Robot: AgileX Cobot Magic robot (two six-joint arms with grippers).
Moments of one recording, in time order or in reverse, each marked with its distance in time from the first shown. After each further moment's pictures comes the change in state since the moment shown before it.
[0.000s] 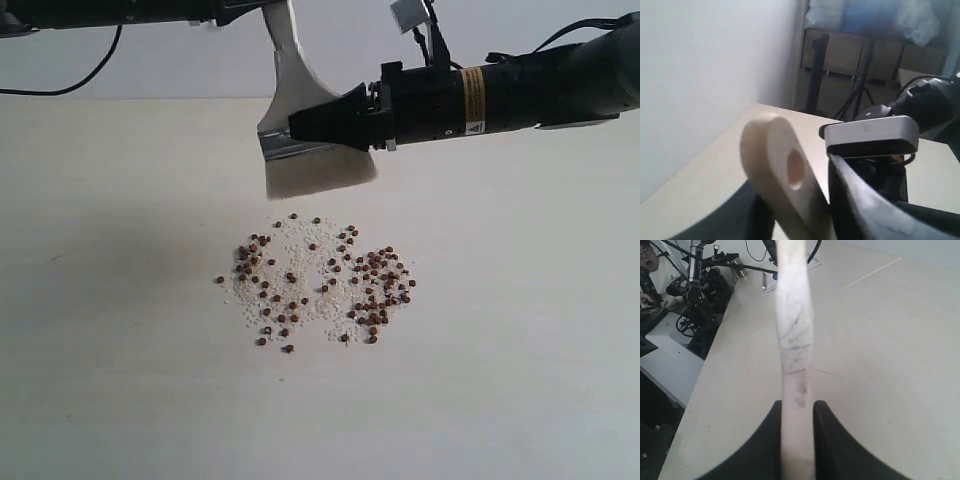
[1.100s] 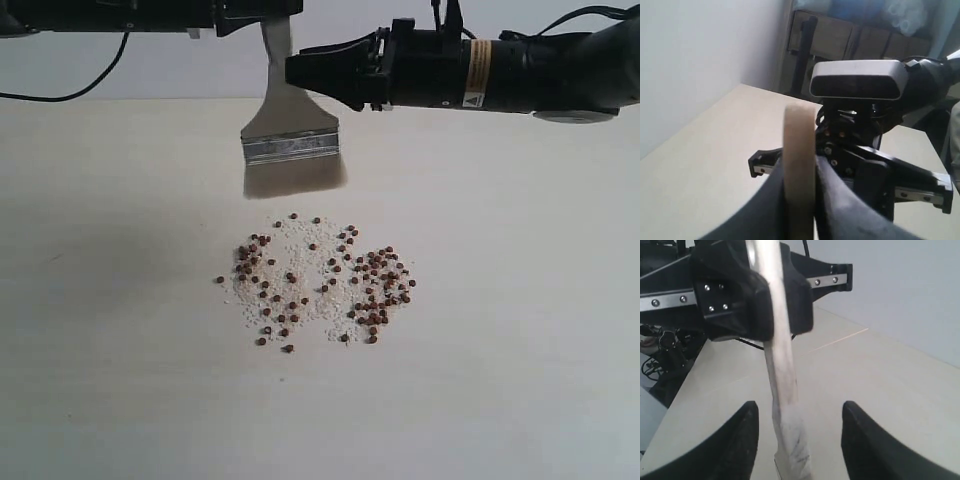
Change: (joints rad) left arm -0.002 0.000 -0.004 0.078 0.025 -0.089; right arm 0.000 -0.021 0.000 0.217 0.011 -0.176
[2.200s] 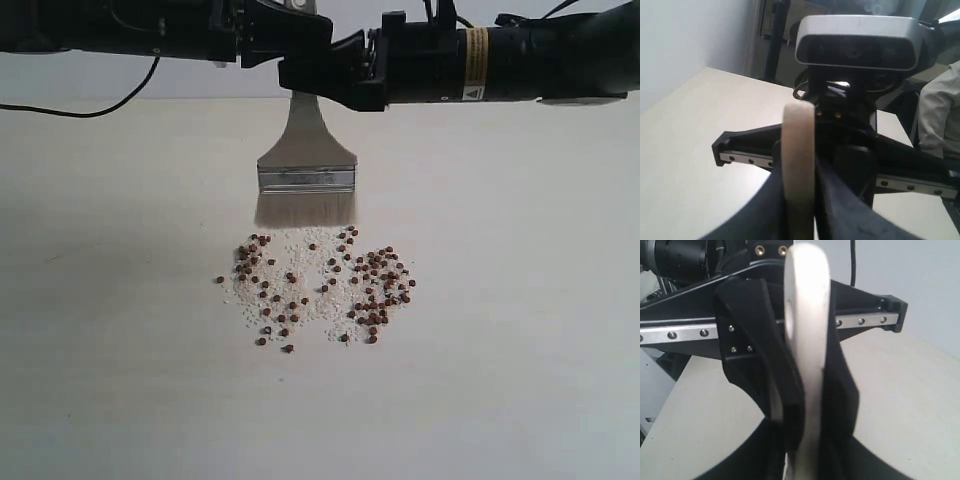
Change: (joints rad) left arm -0.051 0.031 0.000 0.040 0.032 -0.004; right arm 0.028 -0.053 0.000 -0.097 0.021 0.008
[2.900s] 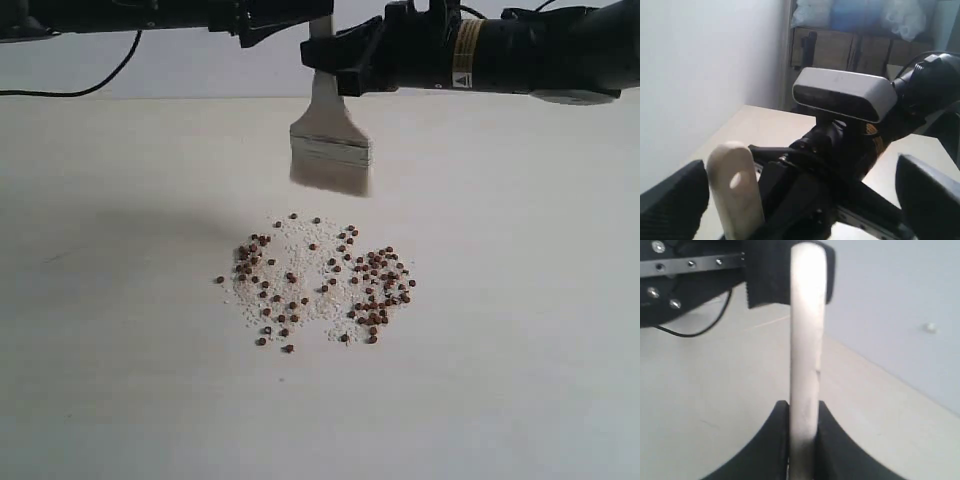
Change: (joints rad) left arm 0.015 -0.024 0.000 -0.119 -0.051 0.130; right arm 0.004 -0.017 0.000 0.165 0.313 -0.145
